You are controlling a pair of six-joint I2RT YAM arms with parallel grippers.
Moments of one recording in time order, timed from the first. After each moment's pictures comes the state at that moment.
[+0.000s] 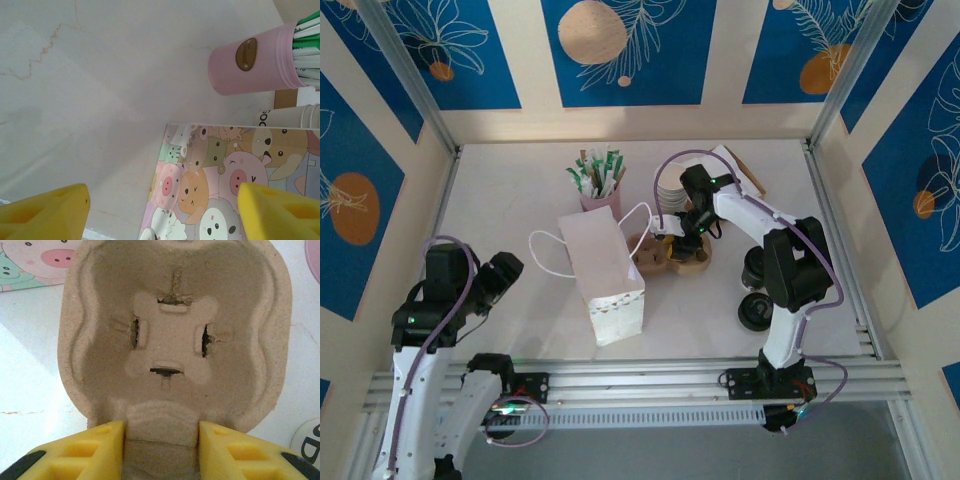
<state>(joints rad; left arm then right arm) -0.05 0.63 0.93 -1.14 0.14 -0.87 0.40 1.86 1.42 -0.99 -0.50 -1.31</state>
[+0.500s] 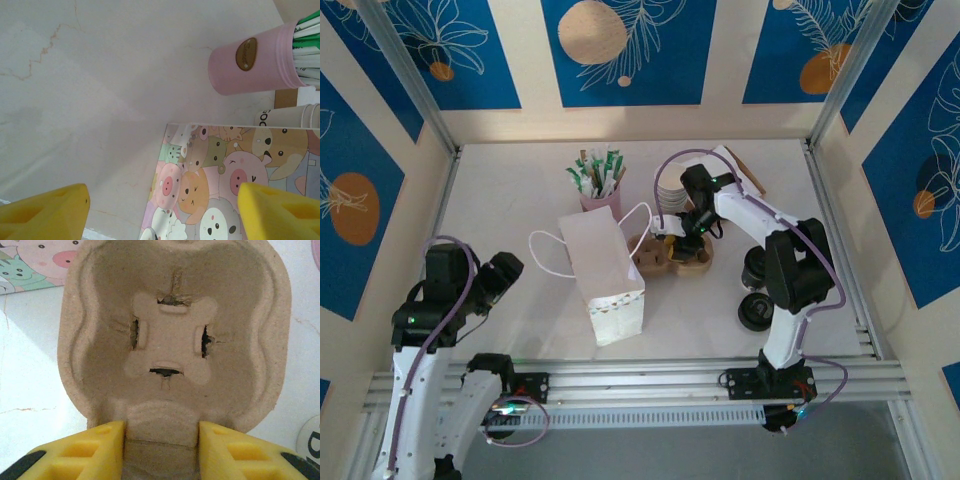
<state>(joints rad) -0.05 0.63 0.93 -1.14 0.14 -0.87 0.40 1.85 1.43 -1.02 -0.50 -1.30</state>
